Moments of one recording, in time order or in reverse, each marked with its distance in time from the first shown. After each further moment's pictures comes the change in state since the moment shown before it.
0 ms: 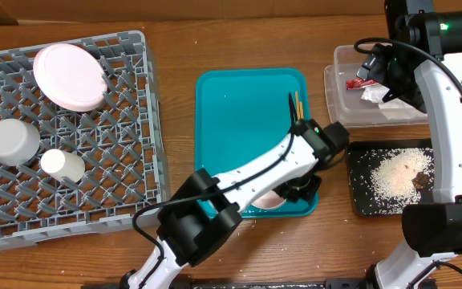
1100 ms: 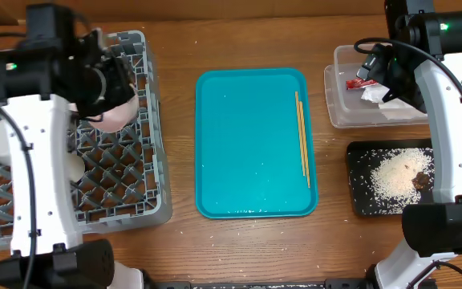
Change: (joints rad) left arm 1.101 -0.504 0.109 -0.091 0.277 0.195; right arm 0.000 0.000 0.000 0.000 0.000 0.000
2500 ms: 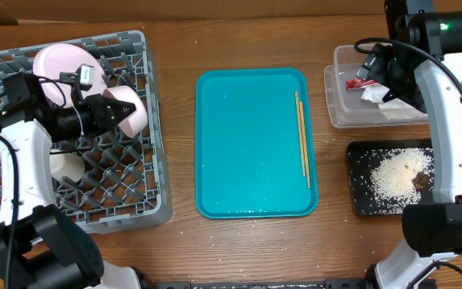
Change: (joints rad) left arm 0.277 0.007 -0.578 0.470 0.658 0.386; right arm 0.000 0.000 0.000 0.000 0.000 -0.001
